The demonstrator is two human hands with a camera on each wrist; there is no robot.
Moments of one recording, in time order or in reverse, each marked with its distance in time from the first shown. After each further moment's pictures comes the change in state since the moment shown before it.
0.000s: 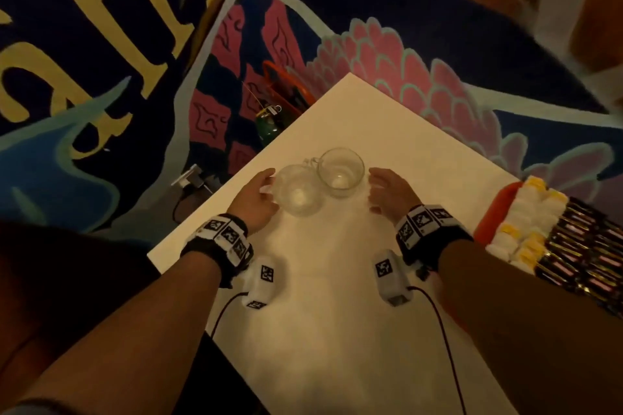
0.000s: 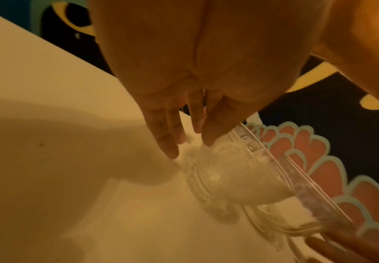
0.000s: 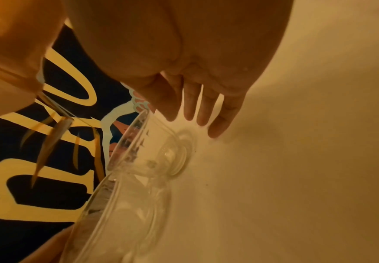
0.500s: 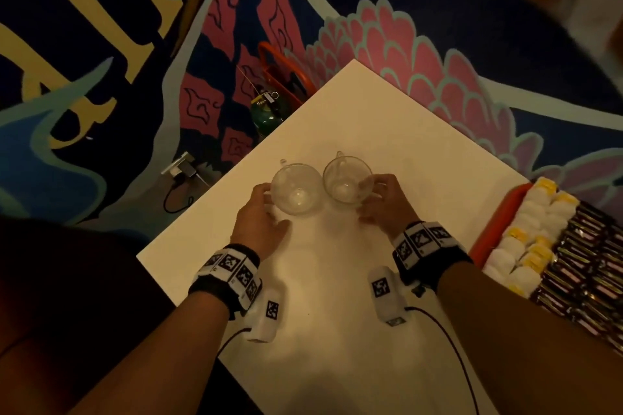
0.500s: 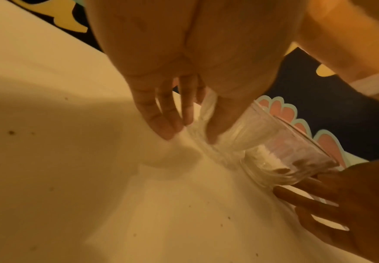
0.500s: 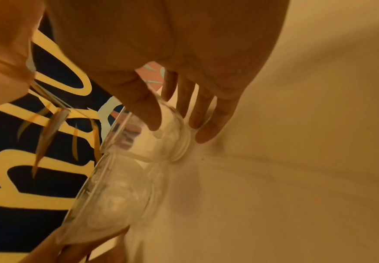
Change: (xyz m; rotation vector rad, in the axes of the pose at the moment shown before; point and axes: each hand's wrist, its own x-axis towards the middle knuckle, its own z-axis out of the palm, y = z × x) left_hand -0.009 -0.027 0.031 0.060 0.151 0.000; right_hand 0.003 0.017 0.021 0.086 0.010 -0.006
